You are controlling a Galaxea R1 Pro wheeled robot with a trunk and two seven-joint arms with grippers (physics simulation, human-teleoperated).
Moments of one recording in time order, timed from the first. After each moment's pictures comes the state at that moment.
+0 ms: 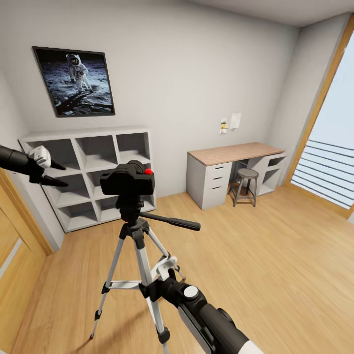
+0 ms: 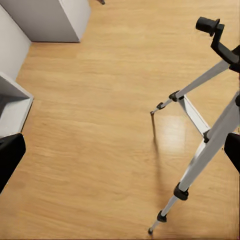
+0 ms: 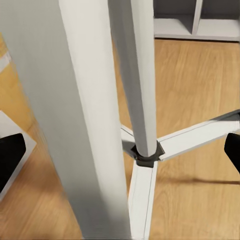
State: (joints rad) left arm -1.94 0.84 -1.85 -0.70 0.98 0.19 -1.15; right arm -0.49 0.17 0.66 -0.92 -0.19 0.26 0.12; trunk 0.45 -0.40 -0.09
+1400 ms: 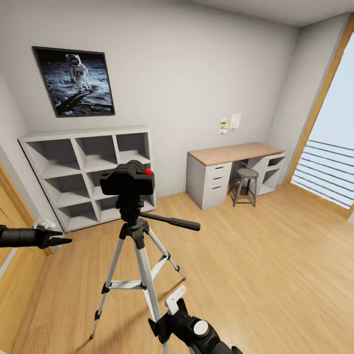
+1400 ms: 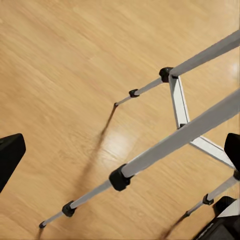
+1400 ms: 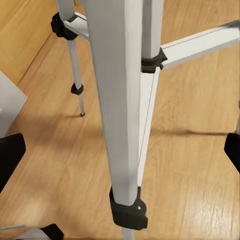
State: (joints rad) left arm -1.19 0.81 -1.33 -0.39 1.08 0.17 -1.08; right arm -0.31 0.10 0.66 -0.97 -0.08 0.27 0.12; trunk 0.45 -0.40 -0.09
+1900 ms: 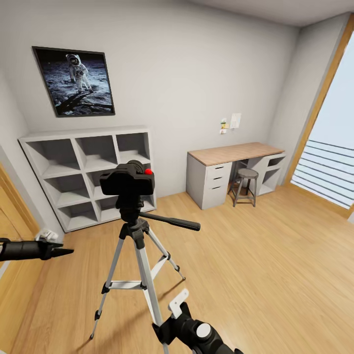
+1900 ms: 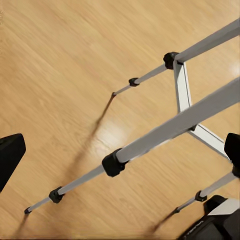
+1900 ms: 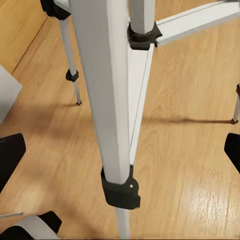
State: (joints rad) left arm -1.09 0.77 -1.27 -0.34 1.08 0.17 -1.06; right arm -0.30 0.09 0.65 -0.94 -0.08 0.28 0.12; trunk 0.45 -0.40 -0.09
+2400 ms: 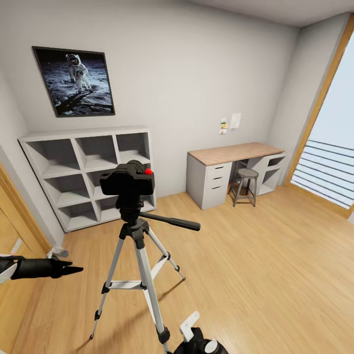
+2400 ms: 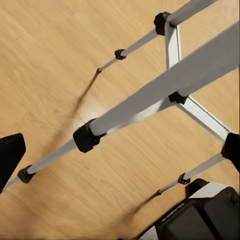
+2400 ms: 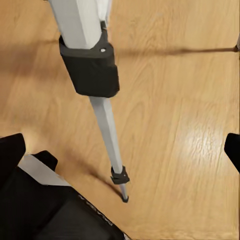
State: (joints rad) left arm -0.97 0.69 -1.25 -0.31 1.08 0.17 -1.02; right arm -0.31 0.08 0.64 -0.69 -0.08 0.28 0.12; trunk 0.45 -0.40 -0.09
